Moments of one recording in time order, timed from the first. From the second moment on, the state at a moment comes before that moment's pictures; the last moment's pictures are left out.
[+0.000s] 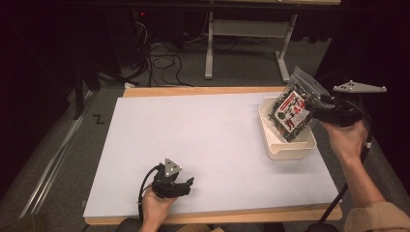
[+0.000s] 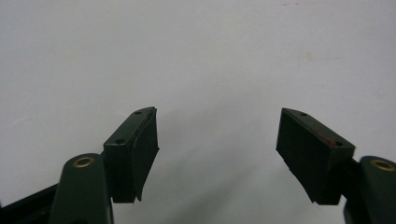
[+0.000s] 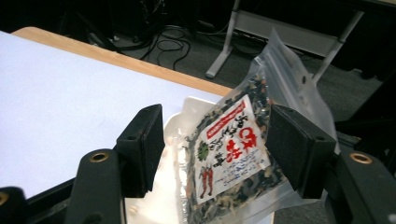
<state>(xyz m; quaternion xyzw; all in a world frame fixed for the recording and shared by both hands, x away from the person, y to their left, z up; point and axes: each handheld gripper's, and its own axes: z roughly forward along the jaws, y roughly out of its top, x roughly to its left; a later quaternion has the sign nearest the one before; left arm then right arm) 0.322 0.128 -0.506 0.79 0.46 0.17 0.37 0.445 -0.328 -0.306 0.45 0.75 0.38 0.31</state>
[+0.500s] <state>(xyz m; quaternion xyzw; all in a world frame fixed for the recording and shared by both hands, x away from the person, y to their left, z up) 0.324 0.126 -0.506 0.79 0.46 0.17 0.37 0.422 -0.321 -0.307 0.43 0.74 0.43 0.29</state>
